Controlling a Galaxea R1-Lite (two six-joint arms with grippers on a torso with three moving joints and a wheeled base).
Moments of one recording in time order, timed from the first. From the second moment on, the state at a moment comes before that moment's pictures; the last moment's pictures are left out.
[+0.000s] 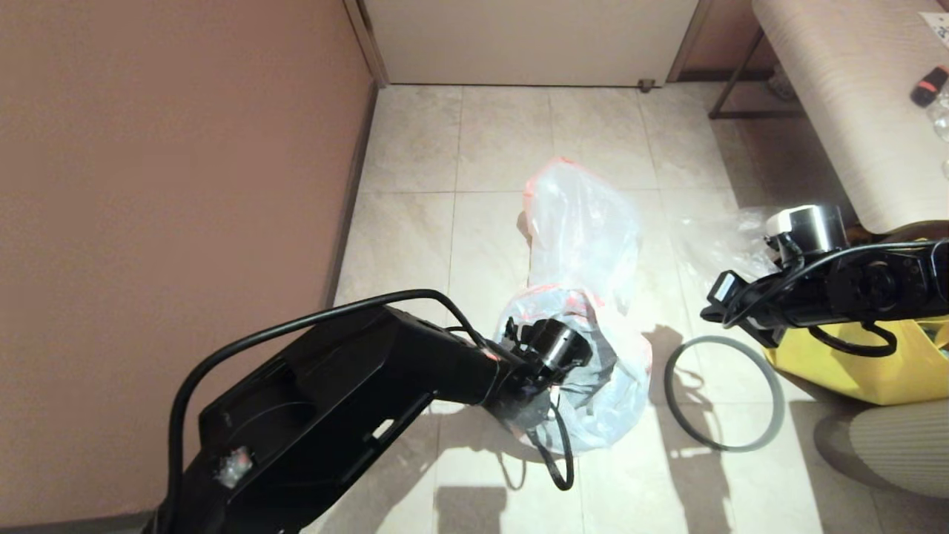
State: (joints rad) left arm -0.81 2.48 -1.71 0.18 0.52 -0.38; right arm 0.07 1.98 -1.30 0.00 0.14 0.72
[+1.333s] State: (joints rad) left arm -0.78 2.04 -1.62 0.47 0.39 -0.34; right arm 0.29 1.94 -1.34 0.10 0.13 0.69
